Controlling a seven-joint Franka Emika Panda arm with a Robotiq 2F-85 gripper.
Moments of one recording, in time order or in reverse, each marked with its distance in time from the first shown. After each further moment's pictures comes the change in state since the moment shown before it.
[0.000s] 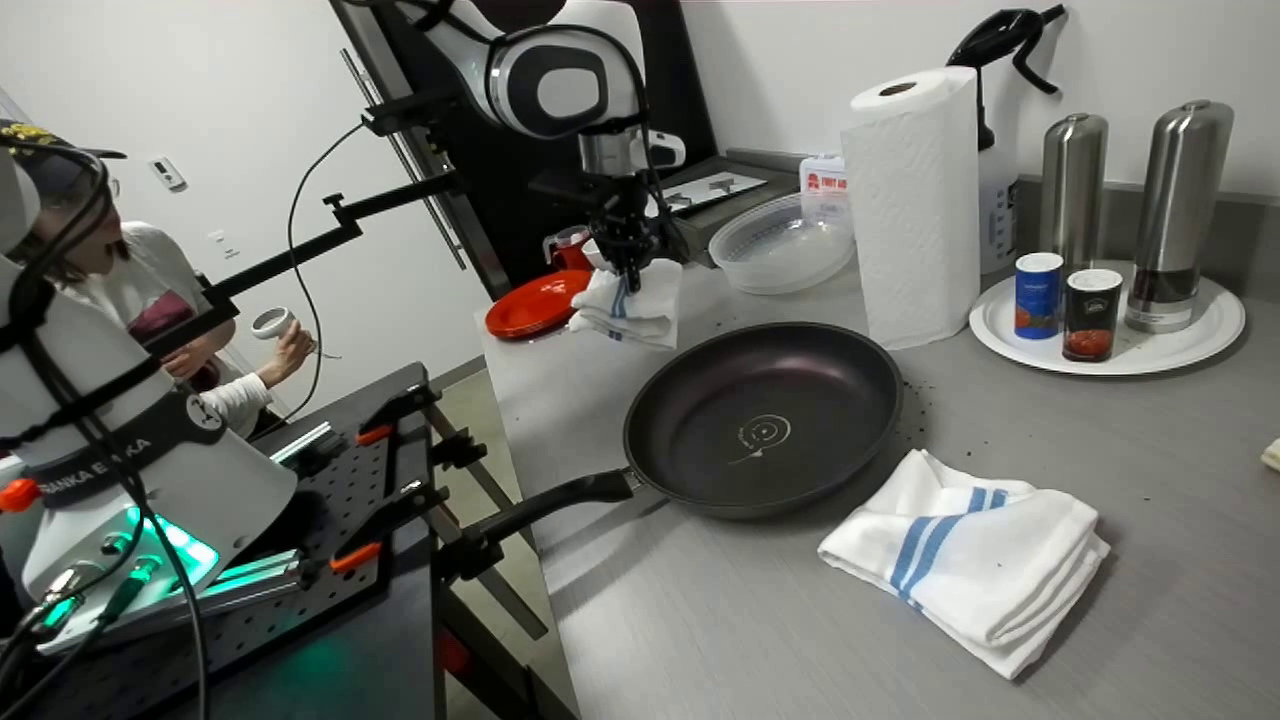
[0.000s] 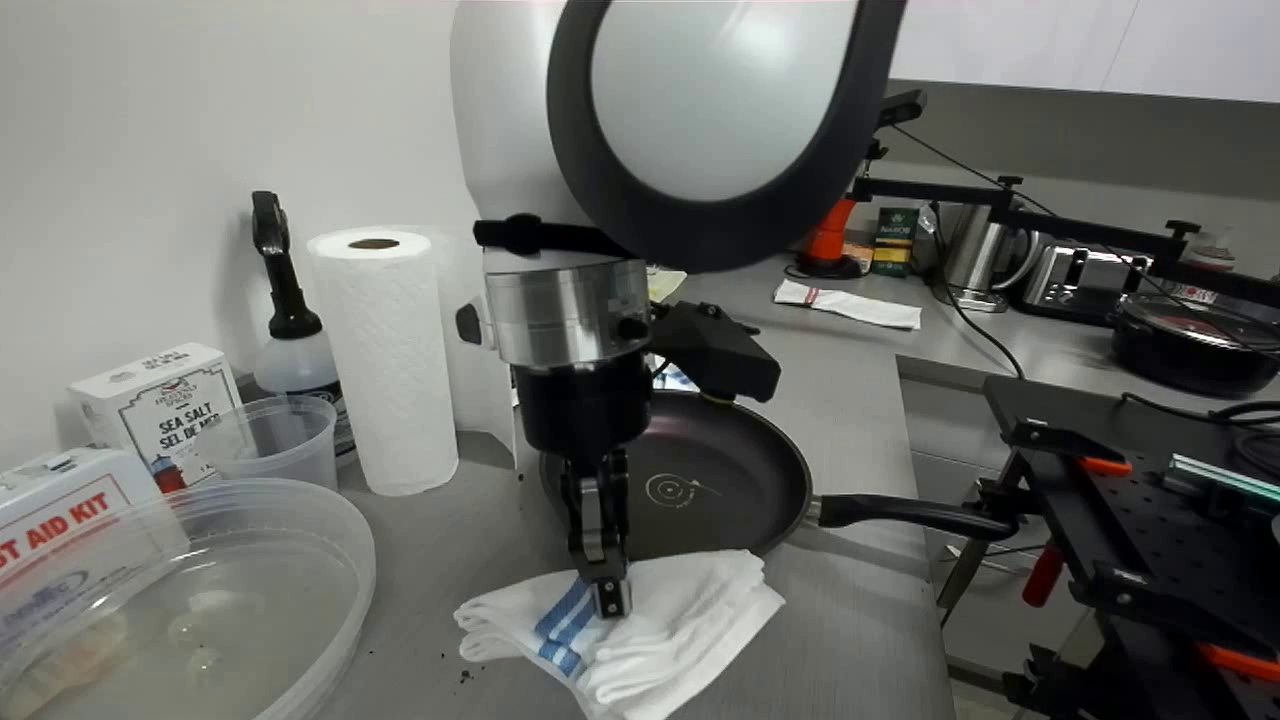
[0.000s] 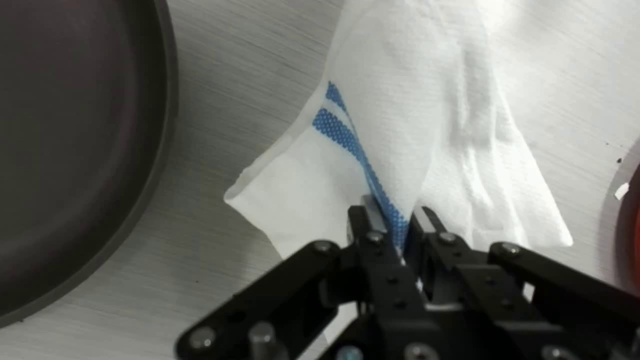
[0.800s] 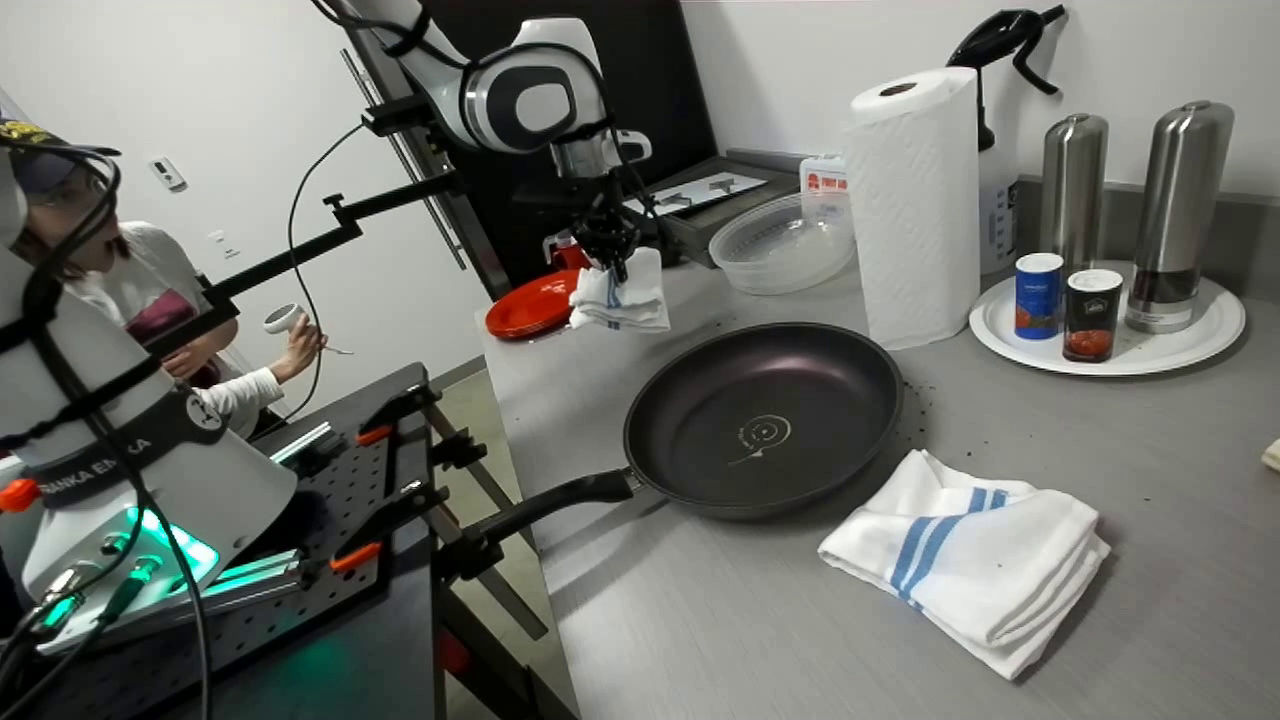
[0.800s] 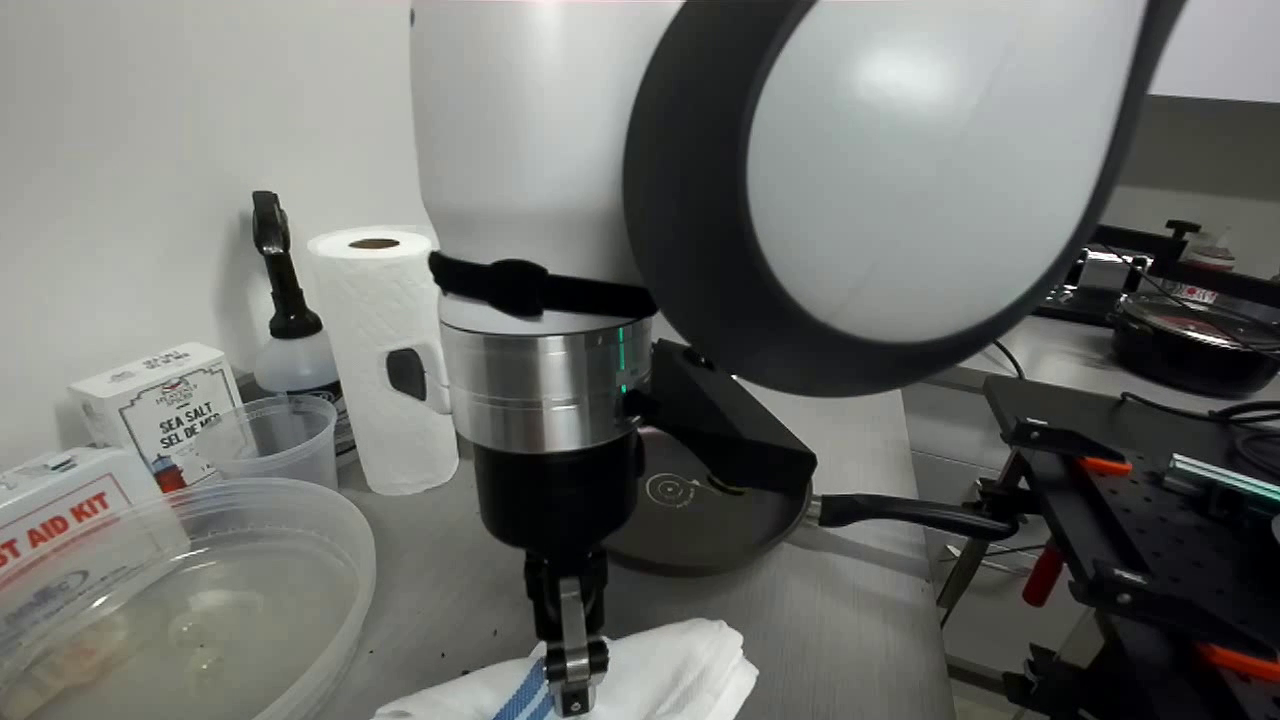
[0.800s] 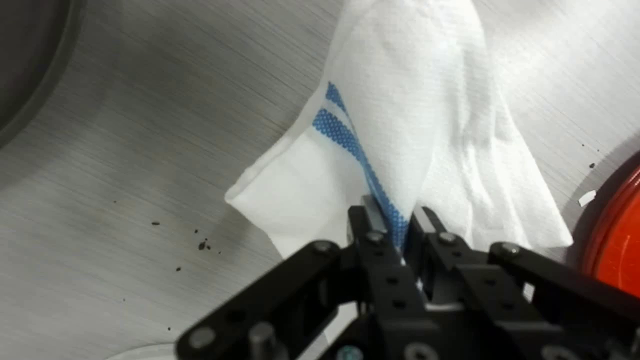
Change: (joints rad) arm 0.105 0.002 0.010 -0.036 -0.074 0.162 0.002
